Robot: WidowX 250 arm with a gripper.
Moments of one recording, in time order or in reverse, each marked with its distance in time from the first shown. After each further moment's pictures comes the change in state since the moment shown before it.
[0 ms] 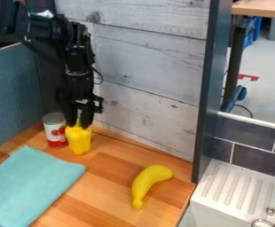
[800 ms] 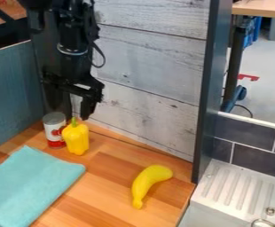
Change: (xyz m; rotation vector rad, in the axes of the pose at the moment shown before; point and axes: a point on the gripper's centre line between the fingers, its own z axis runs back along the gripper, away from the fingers) arm -0.078 -0.032 0.074 0.146 -0.161 0.016
